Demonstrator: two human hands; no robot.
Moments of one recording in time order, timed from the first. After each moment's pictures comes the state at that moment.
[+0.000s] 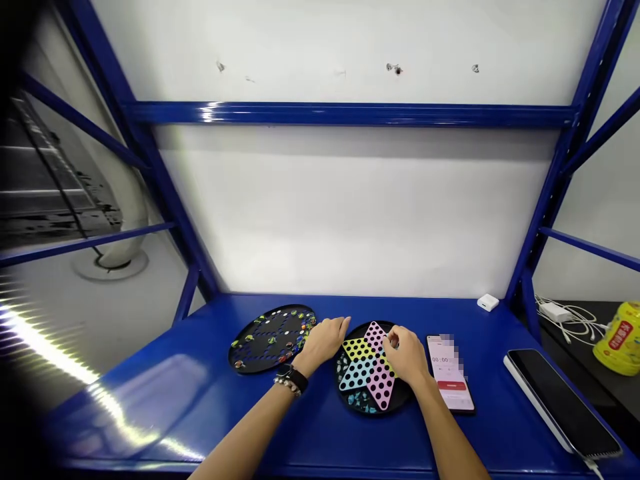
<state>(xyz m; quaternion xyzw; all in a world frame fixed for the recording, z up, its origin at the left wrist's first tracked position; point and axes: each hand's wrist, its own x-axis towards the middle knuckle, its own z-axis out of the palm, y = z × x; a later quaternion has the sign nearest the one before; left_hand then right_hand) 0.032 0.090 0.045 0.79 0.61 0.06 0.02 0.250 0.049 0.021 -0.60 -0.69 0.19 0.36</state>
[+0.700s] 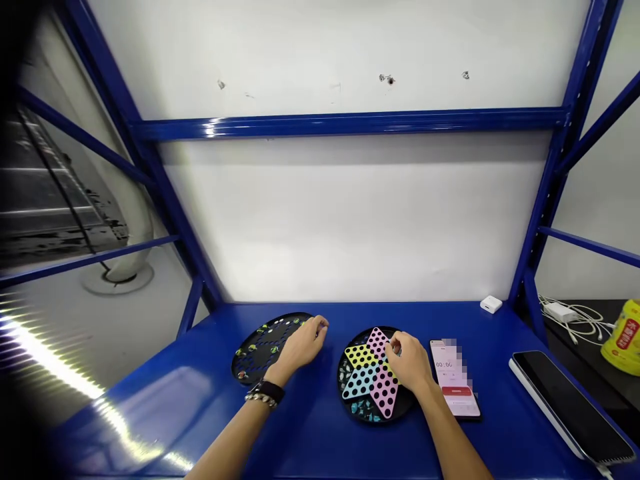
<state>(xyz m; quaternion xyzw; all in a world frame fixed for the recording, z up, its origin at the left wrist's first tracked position) -0.028 0.096 0.045 0.74 0.65 0.15 0.05 0.248 0.046 0.021 -0.60 -0.69 0.19 0.36</state>
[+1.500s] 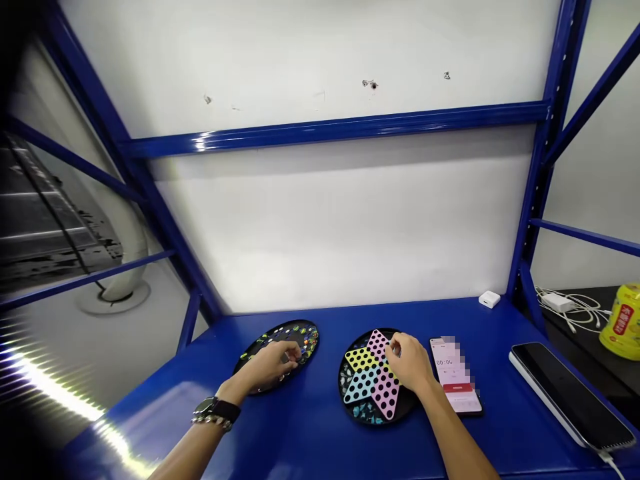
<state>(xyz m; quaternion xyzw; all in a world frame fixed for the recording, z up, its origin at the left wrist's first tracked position) -0.113 0.090 0.056 0.77 0.62 0.06 0.16 0.248 0.045 0.020 -0.60 -0.68 0.20 0.36</state>
